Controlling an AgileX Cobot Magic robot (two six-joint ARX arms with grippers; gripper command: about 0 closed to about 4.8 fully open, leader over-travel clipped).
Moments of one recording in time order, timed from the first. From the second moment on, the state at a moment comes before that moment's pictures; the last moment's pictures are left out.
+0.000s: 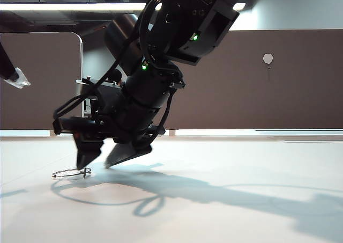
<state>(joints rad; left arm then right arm) -0.25 0.66 0.56 -0.58 0.23 0.03 0.88 2.06 1.28 0.04 -0.04 0.12</state>
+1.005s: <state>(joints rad) -0.25 0.66 0.56 -0.33 0.22 0.03 0.57 1.74 1.27 0.22 -0.32 0.18</state>
